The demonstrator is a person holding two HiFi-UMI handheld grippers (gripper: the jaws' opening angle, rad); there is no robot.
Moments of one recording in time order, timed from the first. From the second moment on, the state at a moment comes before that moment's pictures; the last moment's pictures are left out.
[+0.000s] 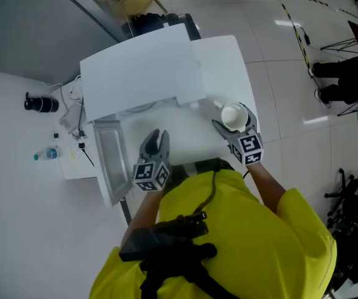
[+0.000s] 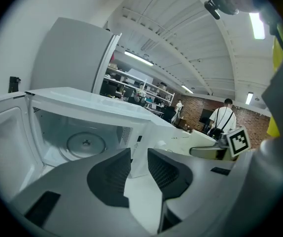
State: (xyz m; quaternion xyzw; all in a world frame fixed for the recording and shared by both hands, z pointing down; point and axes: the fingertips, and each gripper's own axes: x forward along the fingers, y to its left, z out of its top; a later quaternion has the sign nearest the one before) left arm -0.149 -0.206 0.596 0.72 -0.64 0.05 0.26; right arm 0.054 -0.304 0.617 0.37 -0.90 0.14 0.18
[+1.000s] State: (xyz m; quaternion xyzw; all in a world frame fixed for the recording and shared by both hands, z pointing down) left arm -0.274 -0.106 0.609 0.64 -0.72 0.01 0.29; right arm -0.325 -0.278 0.713 0.17 -0.96 0.08 0.21
